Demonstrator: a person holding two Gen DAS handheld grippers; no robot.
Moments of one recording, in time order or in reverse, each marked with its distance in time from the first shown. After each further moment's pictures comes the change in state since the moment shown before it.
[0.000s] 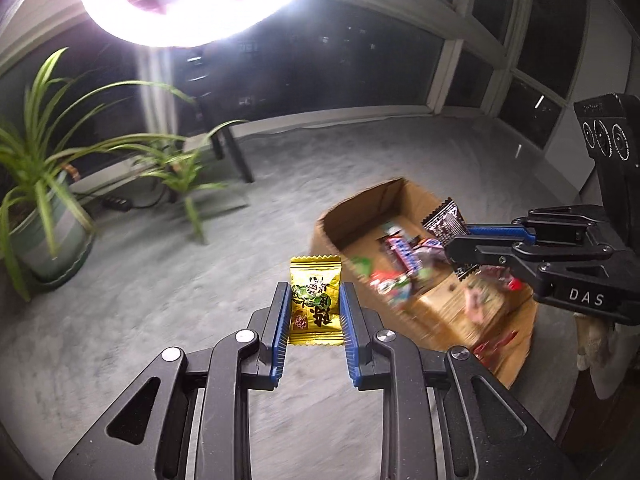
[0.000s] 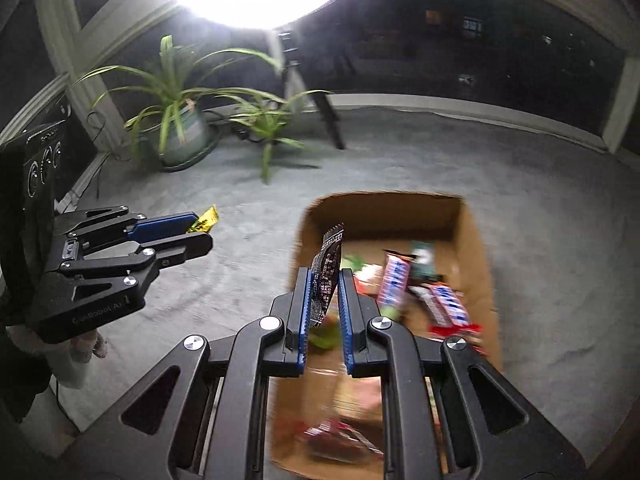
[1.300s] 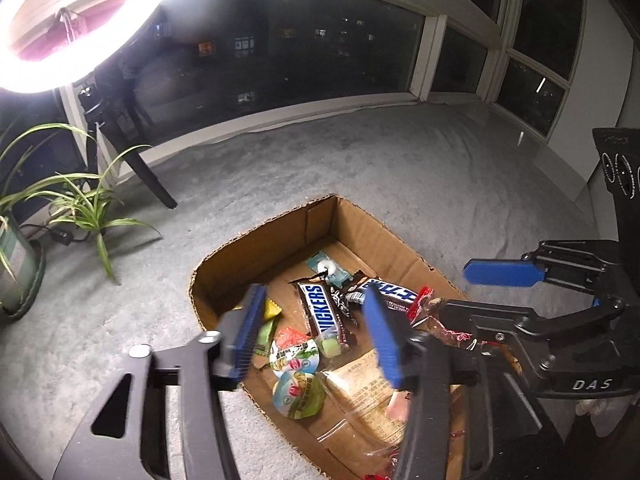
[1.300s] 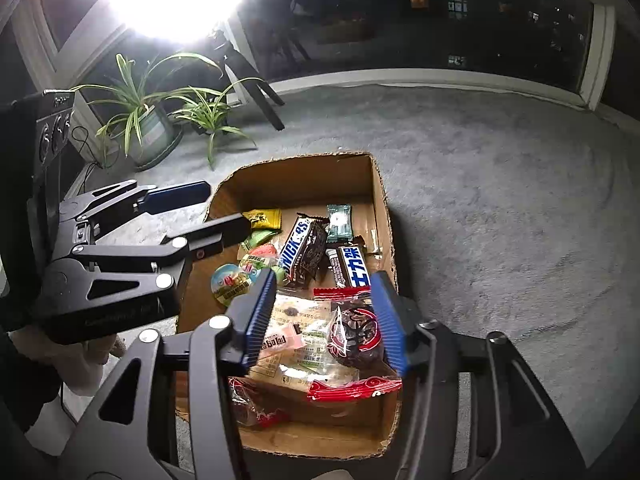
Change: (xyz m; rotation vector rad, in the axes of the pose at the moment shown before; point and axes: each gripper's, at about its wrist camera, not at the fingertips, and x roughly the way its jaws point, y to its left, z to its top) left arm 0.063 -0.096 0.037 0.030 0.024 0.044; right arm -0.008 -0.089 -0.030 0.076 0.028 0.011
